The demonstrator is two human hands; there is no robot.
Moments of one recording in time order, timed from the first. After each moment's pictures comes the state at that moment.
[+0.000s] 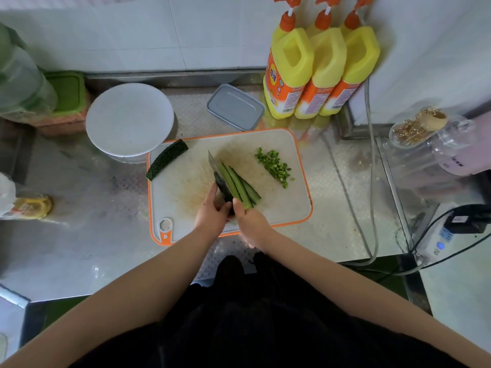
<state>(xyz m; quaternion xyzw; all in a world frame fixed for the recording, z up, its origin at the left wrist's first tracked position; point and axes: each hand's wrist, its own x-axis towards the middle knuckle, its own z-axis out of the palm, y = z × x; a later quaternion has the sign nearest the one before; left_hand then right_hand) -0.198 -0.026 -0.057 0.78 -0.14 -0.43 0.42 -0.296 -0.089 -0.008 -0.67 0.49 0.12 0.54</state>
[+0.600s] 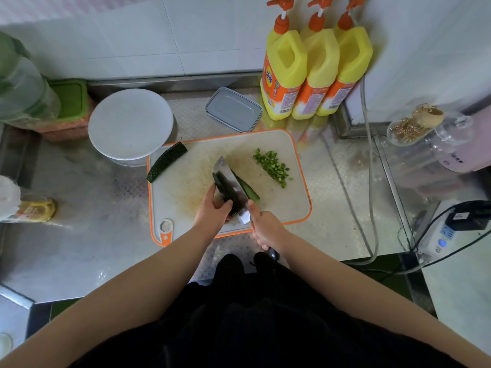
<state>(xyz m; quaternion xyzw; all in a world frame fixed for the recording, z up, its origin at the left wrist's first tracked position) -0.196 -0.029 -0.054 0.78 -0.10 -0.45 0.43 -0.326 -0.105 -0.009 -0.60 0.54 0.15 0.58</state>
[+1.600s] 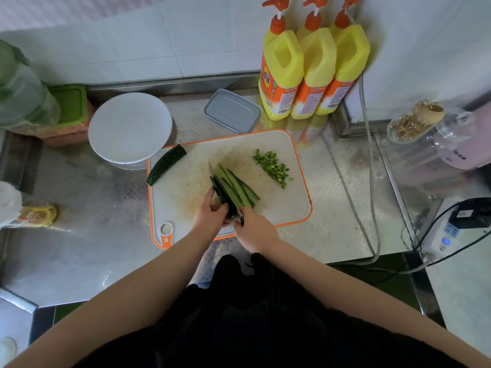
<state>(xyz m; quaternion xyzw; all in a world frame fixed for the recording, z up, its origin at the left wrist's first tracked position) -0.197 -0.024 -0.050 0.75 -0.10 -0.46 0.46 -0.313 -0.087 -0.009 -0.80 0.43 0.13 0.41</state>
